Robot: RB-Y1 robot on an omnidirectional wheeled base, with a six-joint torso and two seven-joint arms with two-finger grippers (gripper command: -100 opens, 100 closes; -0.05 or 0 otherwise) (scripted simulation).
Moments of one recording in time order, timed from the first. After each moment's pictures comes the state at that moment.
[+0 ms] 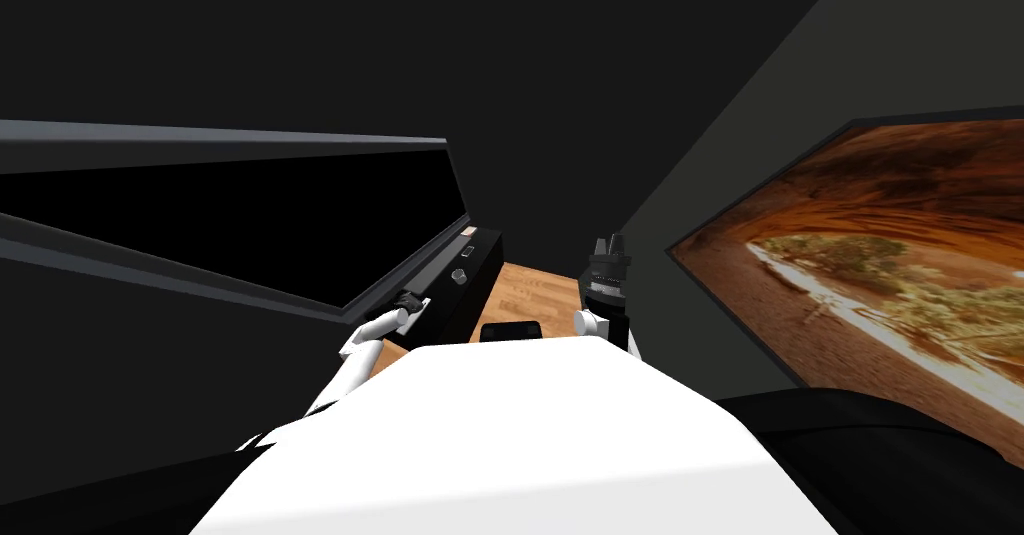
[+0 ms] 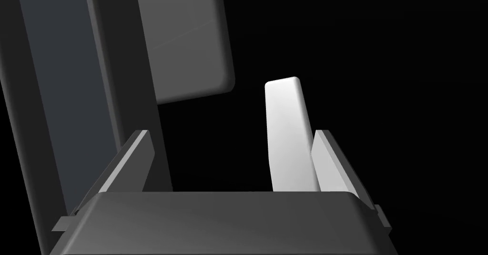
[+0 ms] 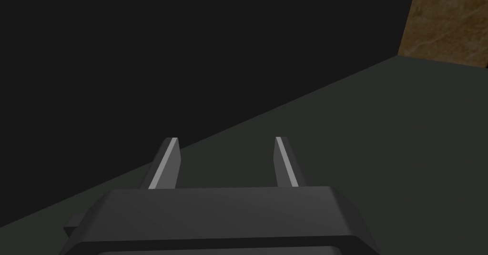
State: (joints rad) left arm 0.09 0.50 0.24 -1.11 0.54 0.42 0.42; right arm 0.54 0.03 -0.04 -2.21 -0.08 -0.57 0.09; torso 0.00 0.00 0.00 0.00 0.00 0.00
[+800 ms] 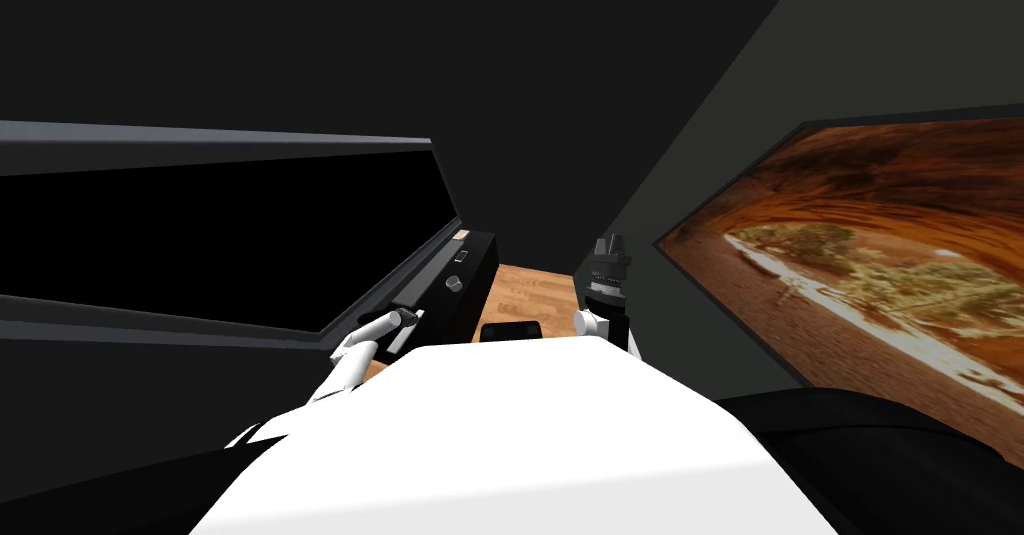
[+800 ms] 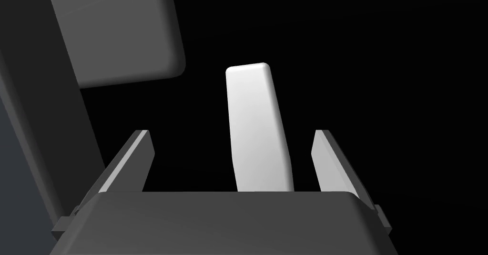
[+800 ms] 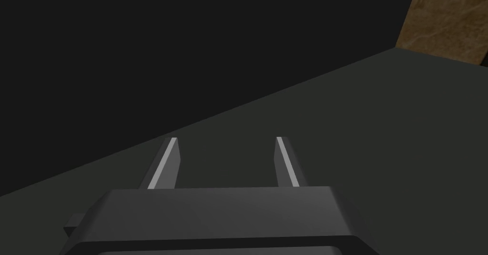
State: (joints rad) left arm 0.03 0.53 0.31 -0.92 0.56 0.59 0.47; right arm 0.54 0.03 -0.04 -2.21 -0.08 -0.57 0.09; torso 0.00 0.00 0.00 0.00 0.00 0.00
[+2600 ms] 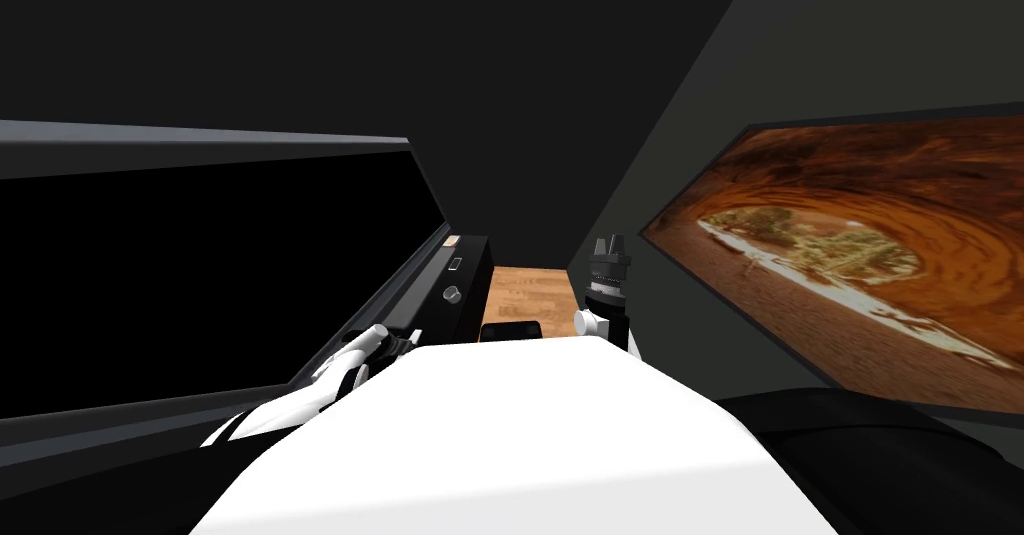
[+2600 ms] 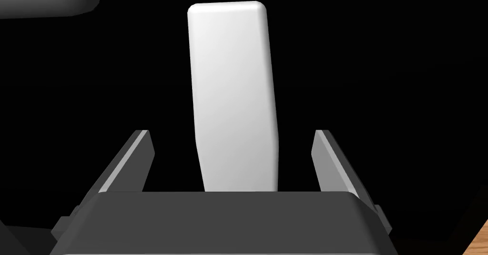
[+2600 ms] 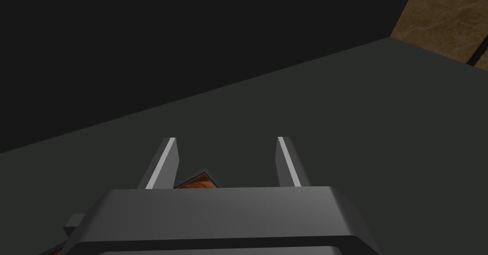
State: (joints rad) left arm -0.06 0.59 0.39 -0.52 0.64 0.82 0.51; right arm 0.54 0.03 -0.04 -2.21 -0.08 -0.57 0.09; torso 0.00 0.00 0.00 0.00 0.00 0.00
